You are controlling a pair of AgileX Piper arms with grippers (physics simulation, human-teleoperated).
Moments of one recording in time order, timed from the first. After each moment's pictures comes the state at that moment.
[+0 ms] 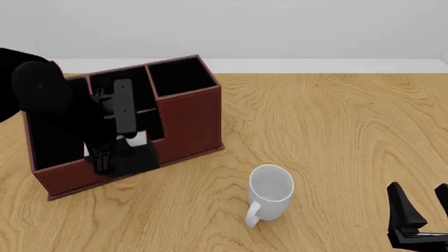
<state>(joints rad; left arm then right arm) -0.38 1.32 -1.21 1.08 0.98 -0.03 0.11 0.00 -0.11 0.01</state>
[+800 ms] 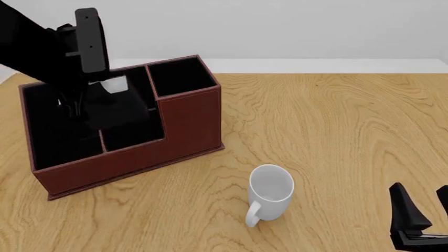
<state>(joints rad) -0.30 1.34 -1.55 1.22 1.06 -0.03 0.07 0.00 -0.08 0.05</state>
